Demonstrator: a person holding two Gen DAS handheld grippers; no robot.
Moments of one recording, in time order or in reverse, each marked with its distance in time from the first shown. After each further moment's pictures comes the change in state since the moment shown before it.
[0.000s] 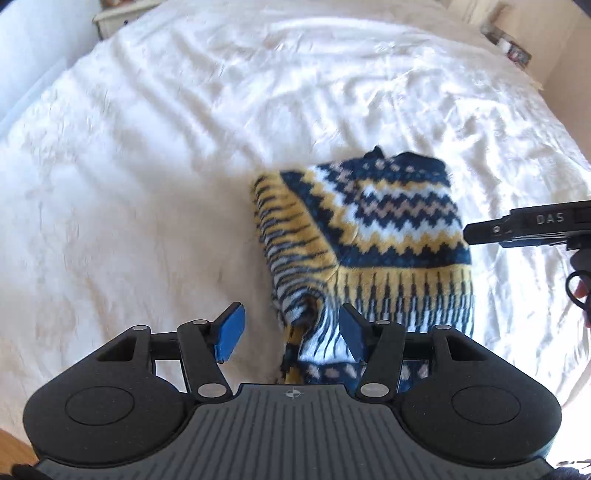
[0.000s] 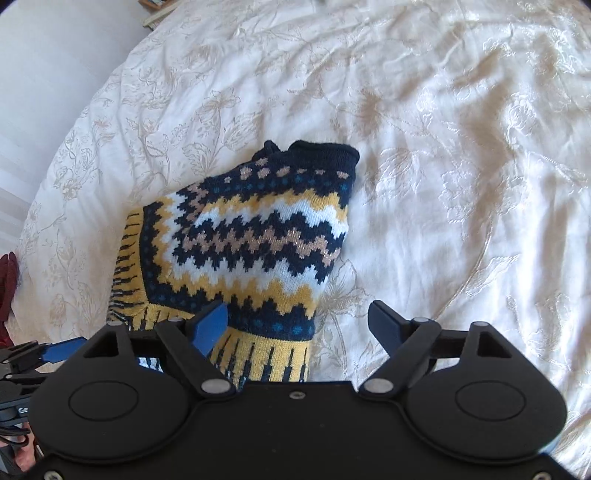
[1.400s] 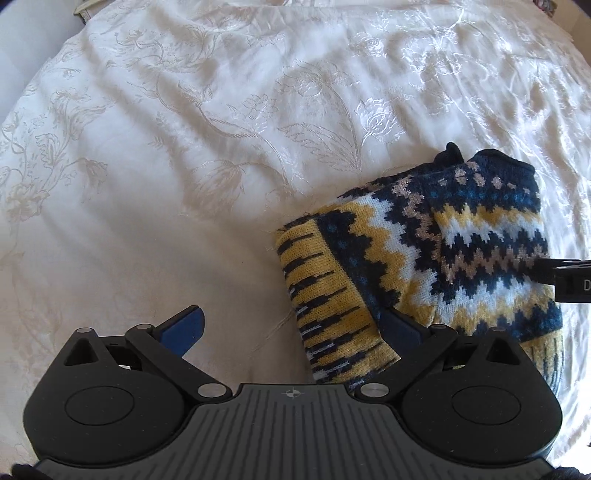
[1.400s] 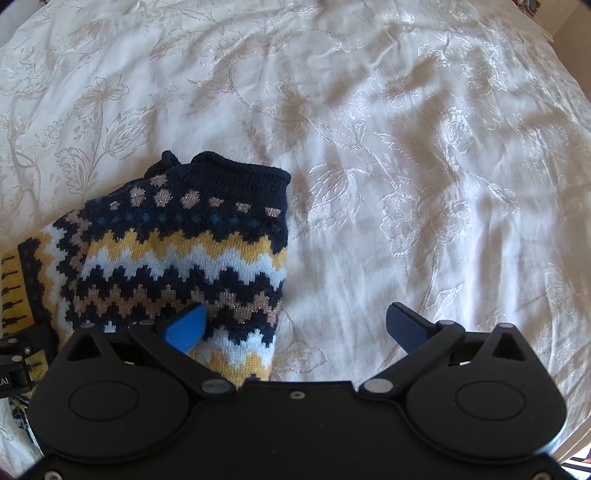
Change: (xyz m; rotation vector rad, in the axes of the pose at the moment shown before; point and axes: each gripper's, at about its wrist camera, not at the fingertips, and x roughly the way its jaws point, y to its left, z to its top) left arm 0.111 0.005 0.086 0.061 0.187 0.119; right arm 0.059 0.036 0.032 0.029 0.098 -0.491
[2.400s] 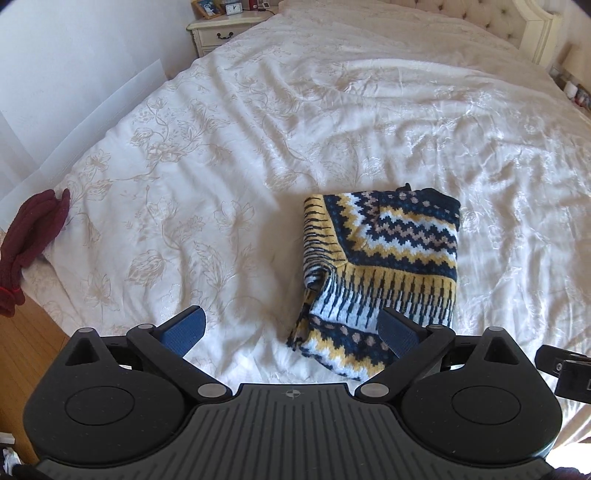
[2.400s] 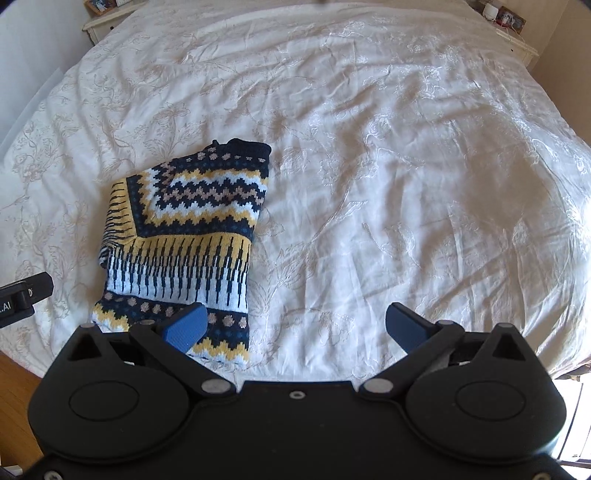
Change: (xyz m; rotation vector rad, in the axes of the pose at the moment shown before) left arm -0.184 -0.055 -0.126 -0.278 -0.194 0.126; right arm -0.162 -0.079 -0.143 0.022 -0.136 0.133
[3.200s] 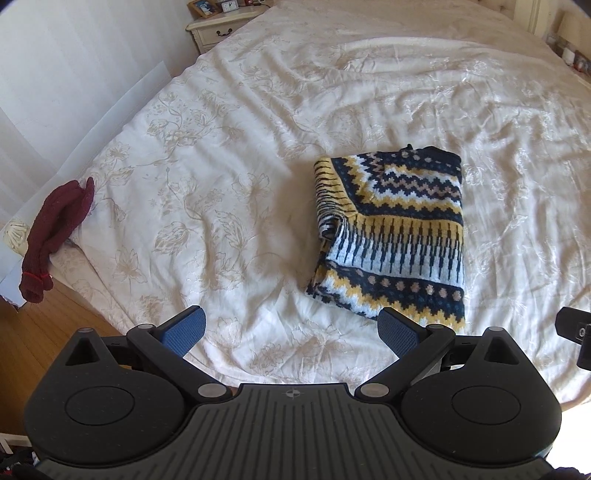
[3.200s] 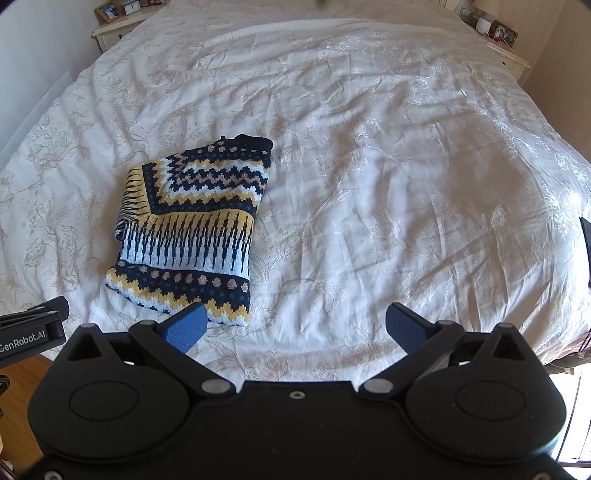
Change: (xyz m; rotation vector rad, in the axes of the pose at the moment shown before) left arm -0.023 -0.004 -0.043 0.080 0.026 0.062; right arm -0.036 0.004 -0.043 0.001 -0.052 -0.004
